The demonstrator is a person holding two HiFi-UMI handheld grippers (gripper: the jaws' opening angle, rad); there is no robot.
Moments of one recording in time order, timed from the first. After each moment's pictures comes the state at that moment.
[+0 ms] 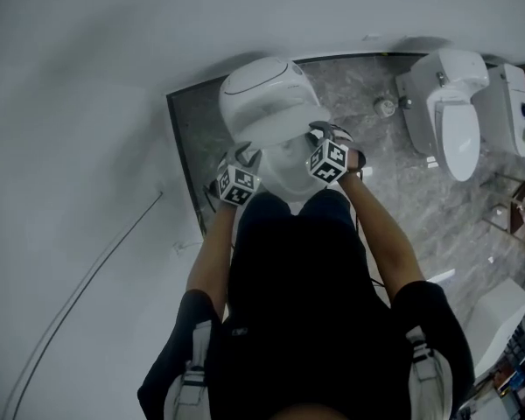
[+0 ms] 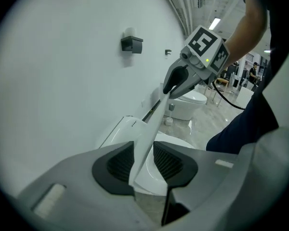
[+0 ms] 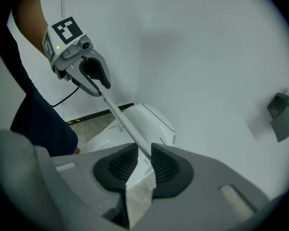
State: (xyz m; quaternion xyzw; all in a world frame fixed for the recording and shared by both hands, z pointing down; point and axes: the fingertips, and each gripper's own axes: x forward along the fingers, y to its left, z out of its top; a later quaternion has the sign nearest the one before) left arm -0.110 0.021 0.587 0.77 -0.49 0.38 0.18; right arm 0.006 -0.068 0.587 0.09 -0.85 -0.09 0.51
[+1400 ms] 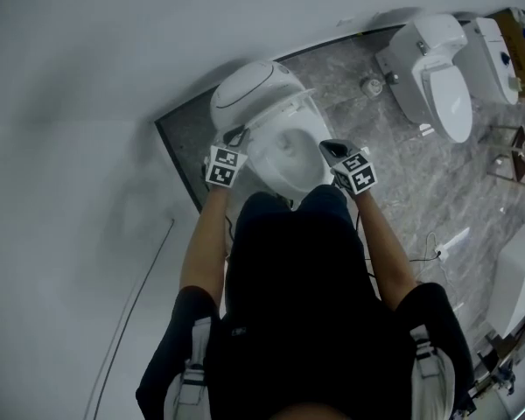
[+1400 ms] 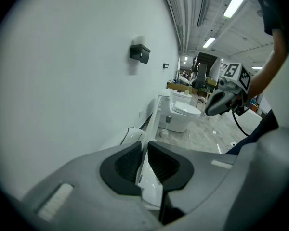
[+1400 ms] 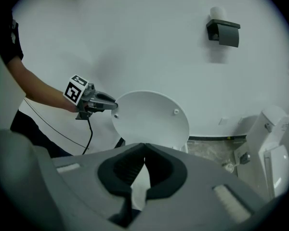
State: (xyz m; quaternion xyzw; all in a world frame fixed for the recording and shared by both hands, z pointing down) left arm -0.174 -0.067 0.584 0.82 -0.44 0.30 0.19; right arm 0.037 -0.038 0.576 0.26 -0.87 0.25 0.35
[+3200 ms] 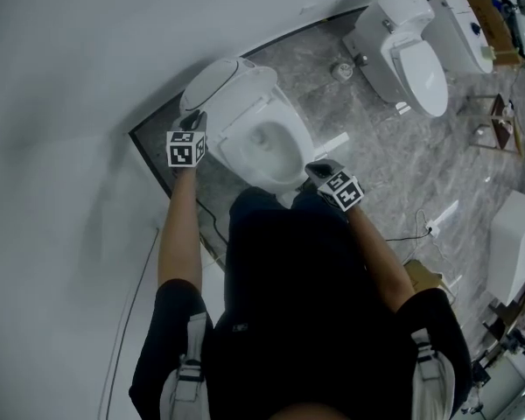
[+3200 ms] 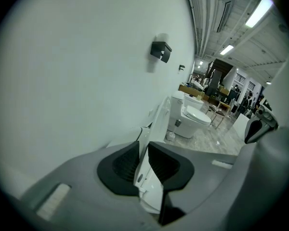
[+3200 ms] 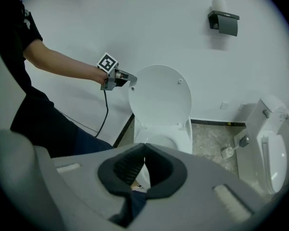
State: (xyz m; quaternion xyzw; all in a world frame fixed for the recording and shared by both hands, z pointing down) left arm -0.207 -0.108 0.590 0.78 -0.49 0.28 0.26; right arm 0.087 0.066 0.590 0.22 -0.84 0.27 0.41
